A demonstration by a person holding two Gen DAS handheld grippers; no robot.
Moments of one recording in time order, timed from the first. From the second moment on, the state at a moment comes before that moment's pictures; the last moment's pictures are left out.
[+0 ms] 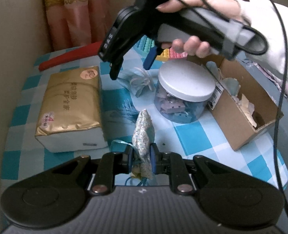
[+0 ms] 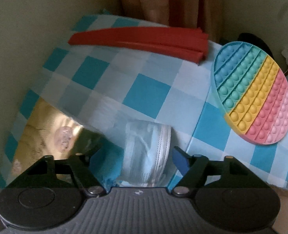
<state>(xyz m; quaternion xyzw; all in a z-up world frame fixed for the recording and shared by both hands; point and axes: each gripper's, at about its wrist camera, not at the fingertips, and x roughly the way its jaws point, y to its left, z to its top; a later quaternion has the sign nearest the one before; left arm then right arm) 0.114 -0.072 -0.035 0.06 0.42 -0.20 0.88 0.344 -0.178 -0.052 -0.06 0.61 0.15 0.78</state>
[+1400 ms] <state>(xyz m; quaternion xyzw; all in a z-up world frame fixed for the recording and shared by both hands) 0.103 -0.069 -0.006 0.08 0.41 -0.20 0.88 0.262 -0.217 0.054 -0.06 0.54 0.15 0.83</state>
